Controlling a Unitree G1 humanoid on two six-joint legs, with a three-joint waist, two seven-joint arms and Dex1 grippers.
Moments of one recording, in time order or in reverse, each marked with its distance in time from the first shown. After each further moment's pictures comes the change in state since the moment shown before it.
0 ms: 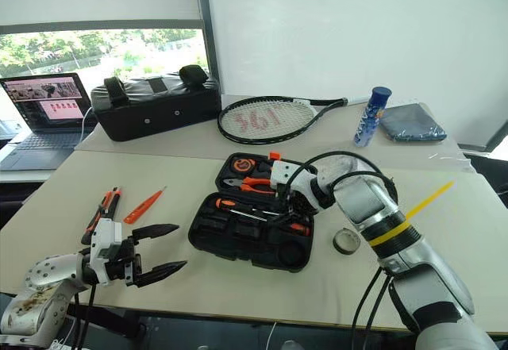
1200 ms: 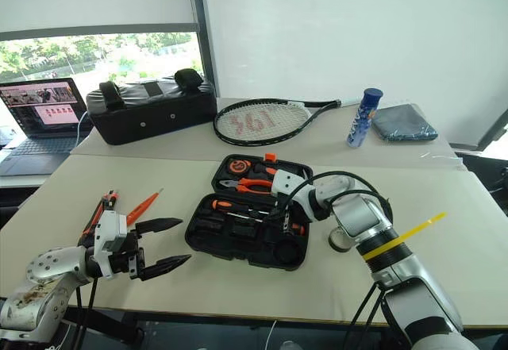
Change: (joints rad) left arm -0.022 0.014 -0.006 -0.067 0.003 0.078 0.047; right arm 0.114 0.107 0.008 0.109 -0.072 -0.119 -0.179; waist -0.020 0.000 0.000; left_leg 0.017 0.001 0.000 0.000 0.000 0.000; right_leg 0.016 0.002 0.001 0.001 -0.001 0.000
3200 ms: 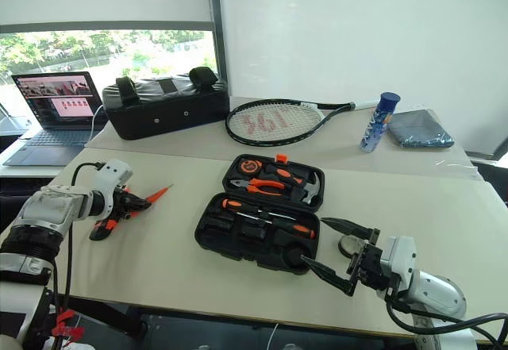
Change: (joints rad) left arm -0.741 0.129 -0.259 0.809 0.309 0.508 0.290; right arm 0.921 0.047 -0.630 -0.447 0.512 -0.685 -0.061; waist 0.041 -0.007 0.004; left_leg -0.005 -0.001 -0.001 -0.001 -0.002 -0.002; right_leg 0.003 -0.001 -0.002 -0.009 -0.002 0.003
